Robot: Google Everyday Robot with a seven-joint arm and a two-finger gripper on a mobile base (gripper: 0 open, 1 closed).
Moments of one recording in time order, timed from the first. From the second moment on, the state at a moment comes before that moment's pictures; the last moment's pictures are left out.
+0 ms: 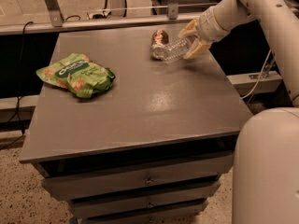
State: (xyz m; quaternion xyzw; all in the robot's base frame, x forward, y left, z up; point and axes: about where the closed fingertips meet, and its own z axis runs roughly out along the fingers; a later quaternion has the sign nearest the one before) arm 0.756 -0.157 0.883 -0.76 0.54 -0.02 0.36
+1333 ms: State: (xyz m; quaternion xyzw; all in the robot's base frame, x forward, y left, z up) arm 0.748 -0.179 0.921 -0.74 0.54 -0.02 0.40
